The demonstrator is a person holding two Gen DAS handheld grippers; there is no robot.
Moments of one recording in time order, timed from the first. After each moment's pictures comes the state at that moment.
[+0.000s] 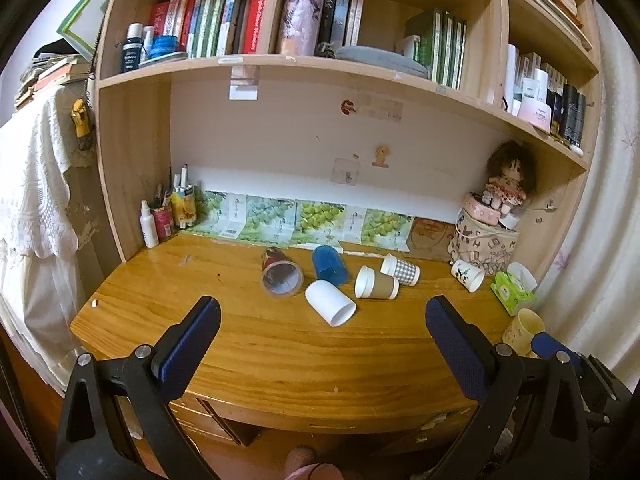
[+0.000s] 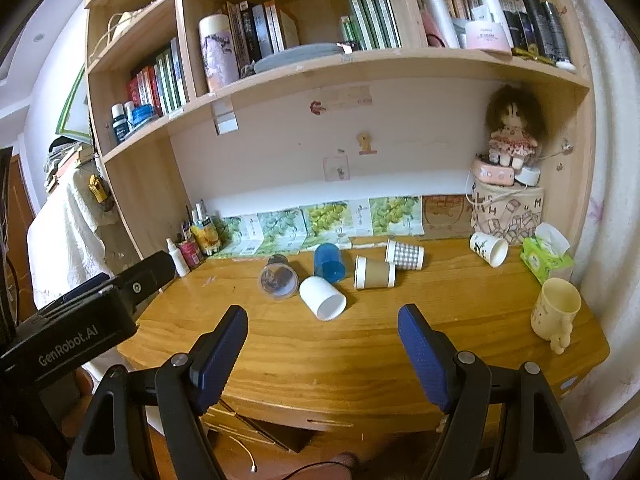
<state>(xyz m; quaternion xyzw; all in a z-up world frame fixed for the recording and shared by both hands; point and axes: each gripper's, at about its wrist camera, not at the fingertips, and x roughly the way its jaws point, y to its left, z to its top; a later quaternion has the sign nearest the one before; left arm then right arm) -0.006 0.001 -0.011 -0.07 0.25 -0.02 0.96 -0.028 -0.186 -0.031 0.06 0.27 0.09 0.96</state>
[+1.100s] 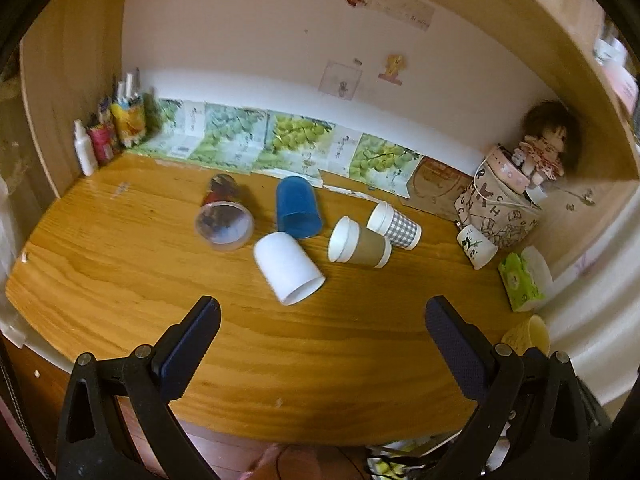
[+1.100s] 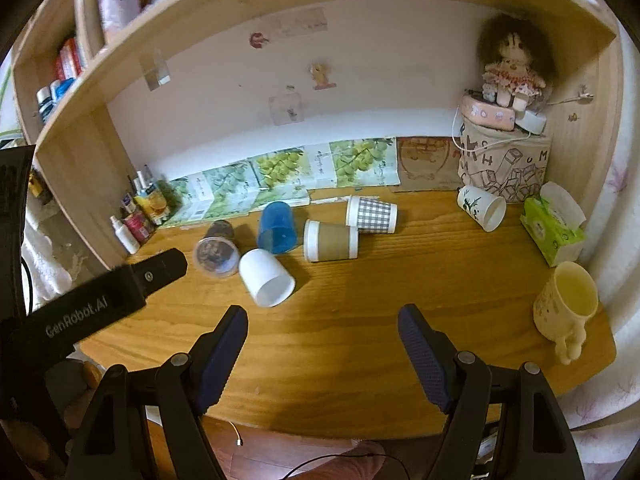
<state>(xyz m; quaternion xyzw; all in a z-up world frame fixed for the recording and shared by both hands) 0.162 -0.046 -0.076 -0.13 0.41 -0.04 0.90 0.116 -0.234 -0.077 0.07 0.38 0.07 0.92</state>
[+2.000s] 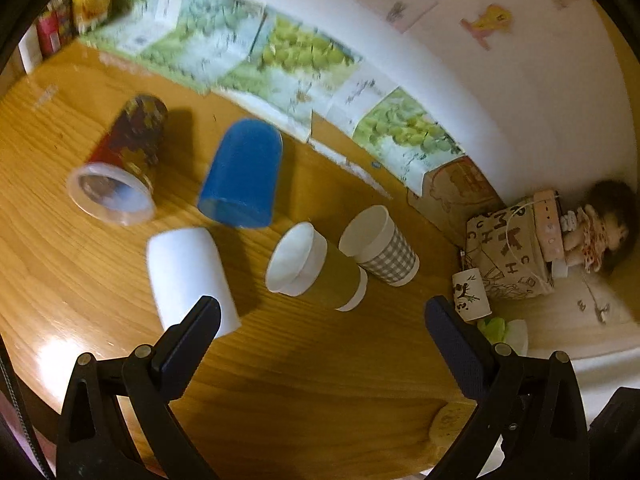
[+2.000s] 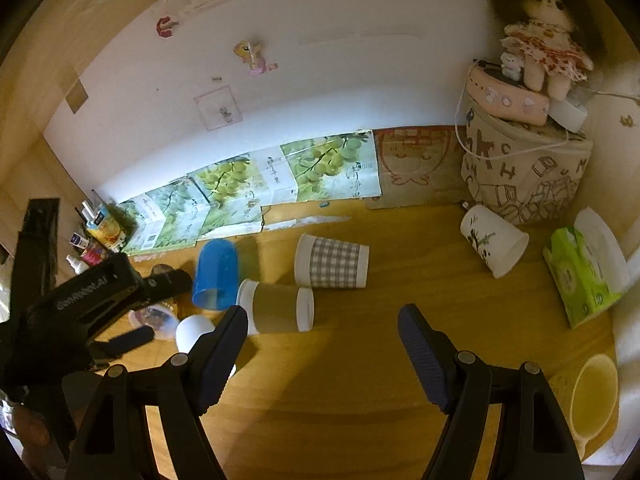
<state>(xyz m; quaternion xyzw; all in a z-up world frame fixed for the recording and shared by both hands) 0.331 -0.077 -0.144 -0.30 0.55 -0.02 0.78 0.291 -0.292 -0.095 0.09 0.44 0.05 0.89</state>
